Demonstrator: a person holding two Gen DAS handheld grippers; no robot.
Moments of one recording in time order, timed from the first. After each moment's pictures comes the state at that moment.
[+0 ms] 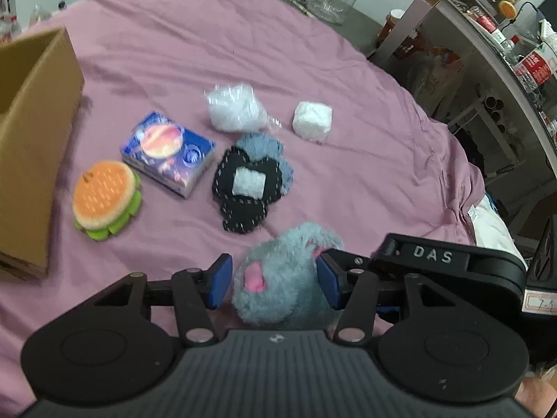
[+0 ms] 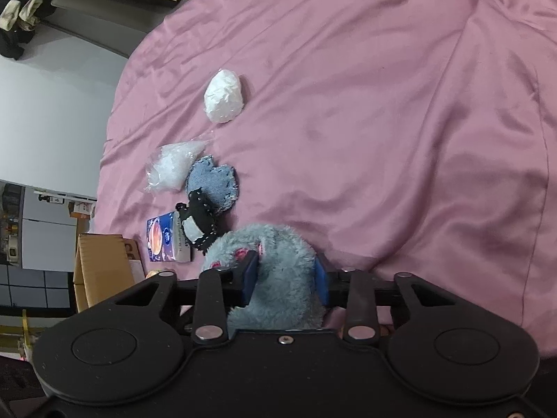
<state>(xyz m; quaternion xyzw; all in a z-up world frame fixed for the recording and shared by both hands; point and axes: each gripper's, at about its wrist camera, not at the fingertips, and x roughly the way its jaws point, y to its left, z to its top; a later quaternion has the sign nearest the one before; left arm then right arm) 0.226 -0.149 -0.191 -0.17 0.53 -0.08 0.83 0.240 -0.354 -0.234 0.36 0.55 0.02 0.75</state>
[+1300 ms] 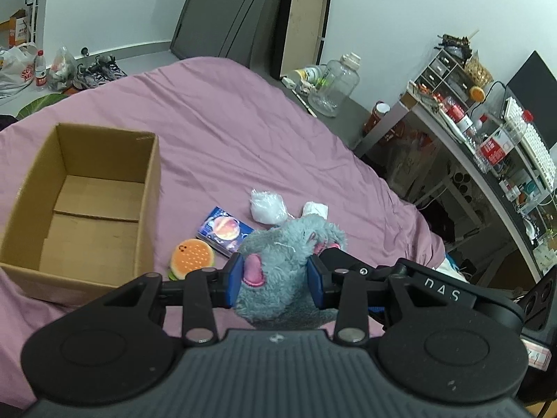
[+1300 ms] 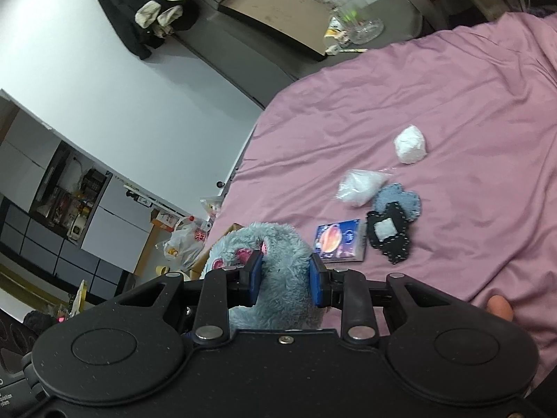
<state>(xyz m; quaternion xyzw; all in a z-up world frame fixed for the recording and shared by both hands) 0.173 -0.053 -0.079 -0.21 0.42 -0.08 0.88 0.186 -0.260 -0.115 0.34 0.39 0.14 0.85</state>
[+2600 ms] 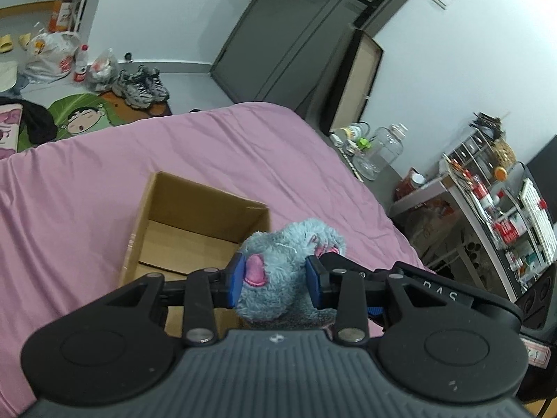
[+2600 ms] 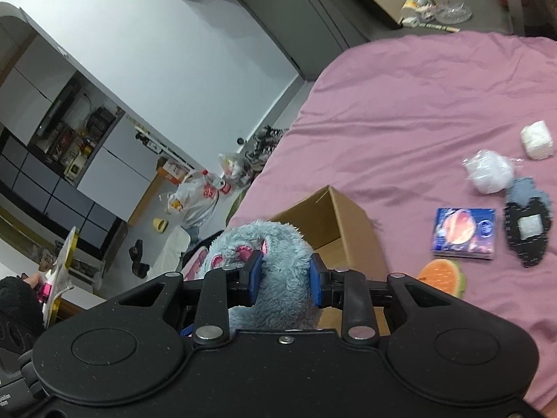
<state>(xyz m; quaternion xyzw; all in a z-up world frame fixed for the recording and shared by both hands) 0.185 0.101 -0.090 -0.28 0.37 -0.04 0.88 0.245 -0.090 -0.111 0.25 0.43 0.18 0.85</state>
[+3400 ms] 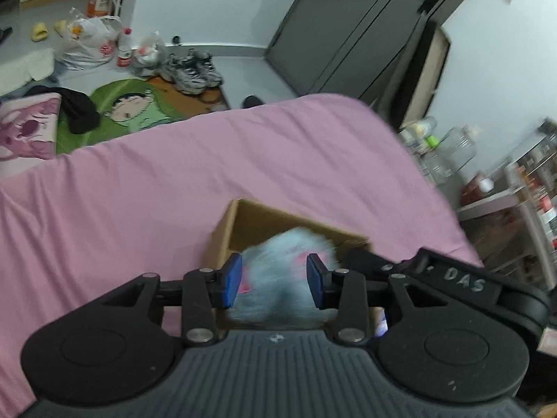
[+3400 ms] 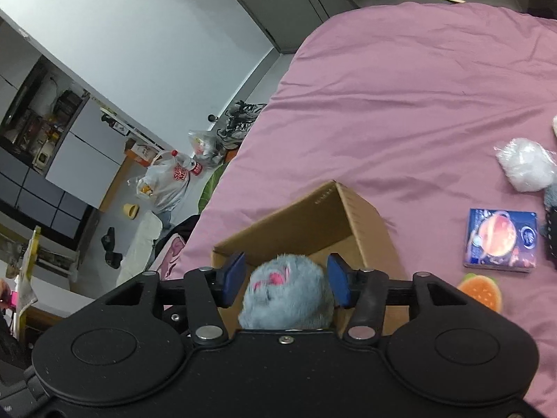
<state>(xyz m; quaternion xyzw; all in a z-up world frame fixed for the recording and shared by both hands) 0.244 0.153 -0.129 -0.26 0.43 0.04 0.86 0.287 -0.056 -0.135 0.24 0.48 0.15 0.83</state>
